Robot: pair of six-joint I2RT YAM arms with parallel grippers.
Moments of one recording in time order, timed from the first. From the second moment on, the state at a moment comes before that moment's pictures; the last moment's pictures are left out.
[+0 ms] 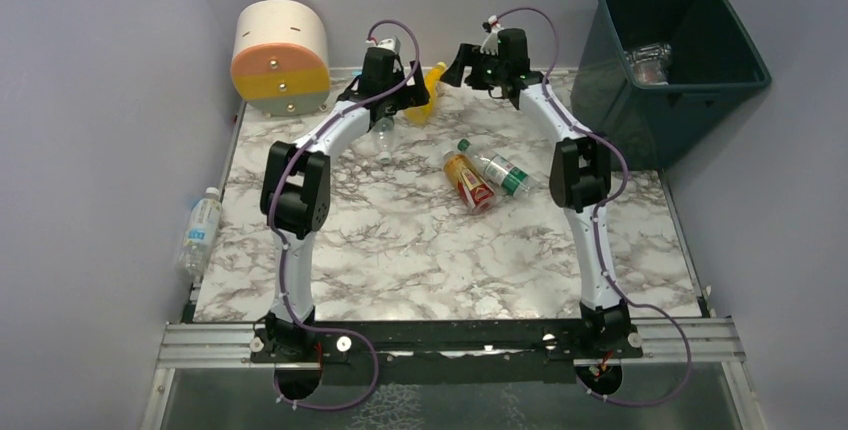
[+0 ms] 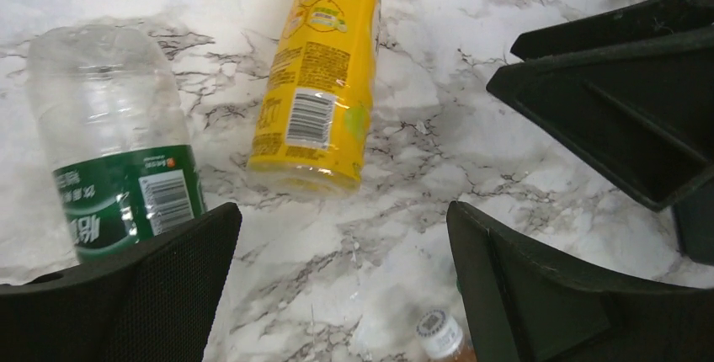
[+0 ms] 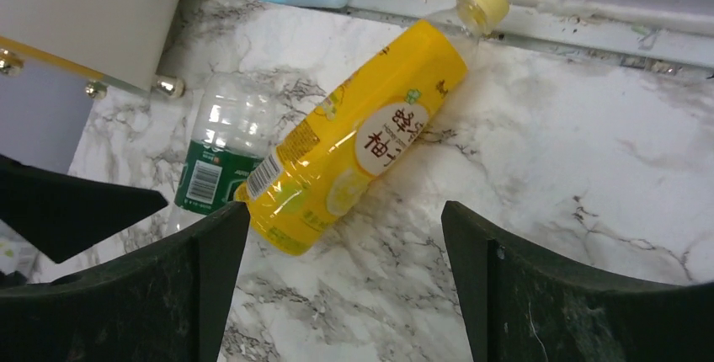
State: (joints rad) left arm -0.34 2.08 1.72 -0.18 0.07 -0.43; right arm 0.28 2.51 2.30 -0.20 -0.44 0.37
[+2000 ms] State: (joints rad) left arm -0.38 2.49 2.02 -0.12 0.00 -0.17; right arm 0.30 1.59 1.22 -0.05 -0.35 0.37
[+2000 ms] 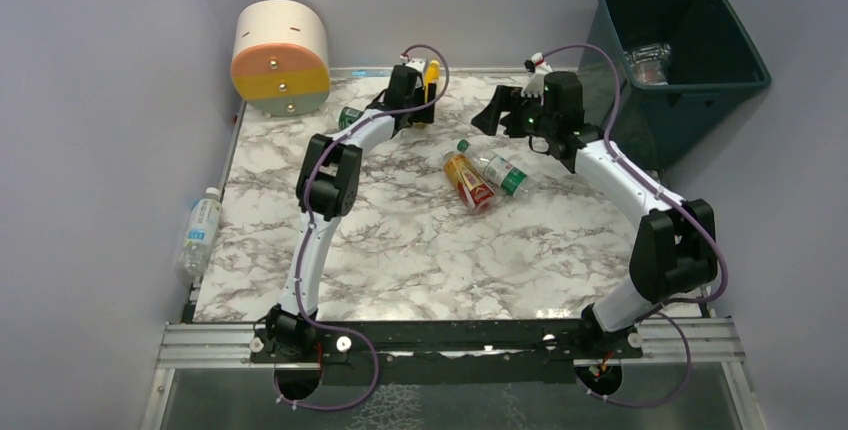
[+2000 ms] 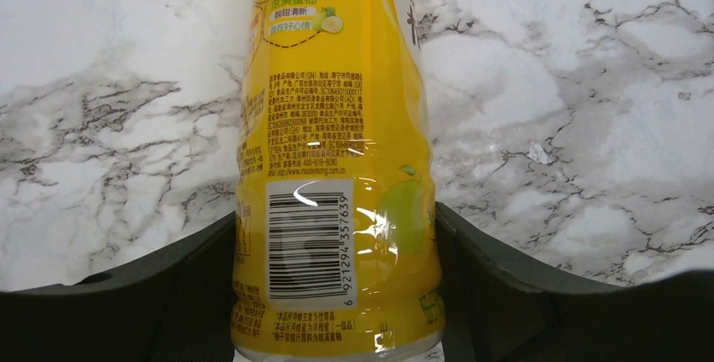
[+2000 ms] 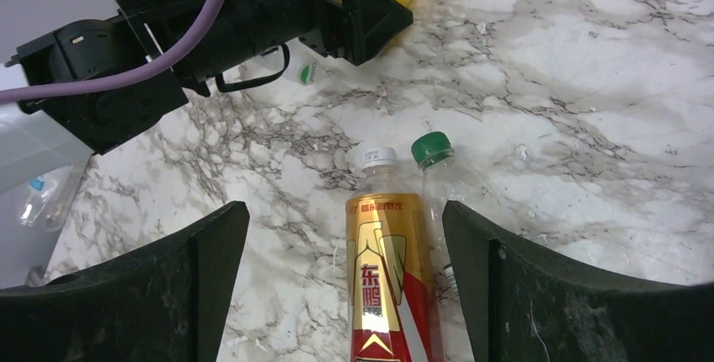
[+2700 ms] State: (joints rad) left arm -0.44 1.81 1.36 0.02 0.04 -0.31; right arm 0.30 1.43 1.16 -0.06 -0.39 0.39
